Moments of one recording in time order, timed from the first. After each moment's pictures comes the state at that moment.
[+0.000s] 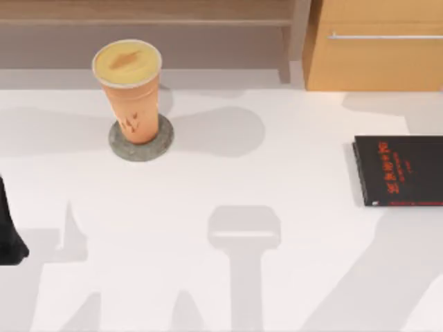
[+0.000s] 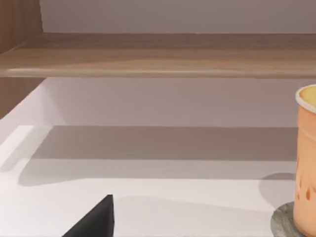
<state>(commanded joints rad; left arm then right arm) 0.00 0.00 0.00 0.00 0.00 0.00 -0.48 2.10 1.59 0.52 -0.44 0.00</state>
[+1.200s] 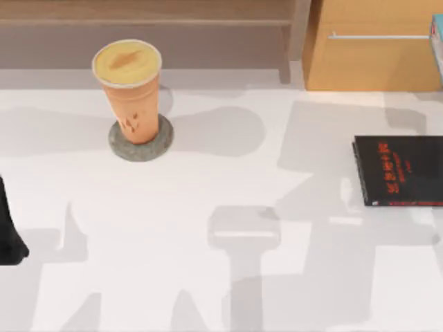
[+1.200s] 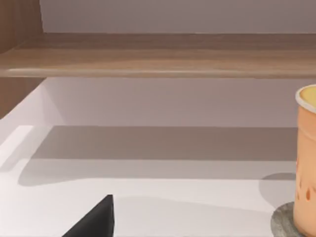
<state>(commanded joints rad) 0.00 0.00 0.00 0.00 0.00 0.00 0.02 1.47 0.49 0.83 0.20 1.45</state>
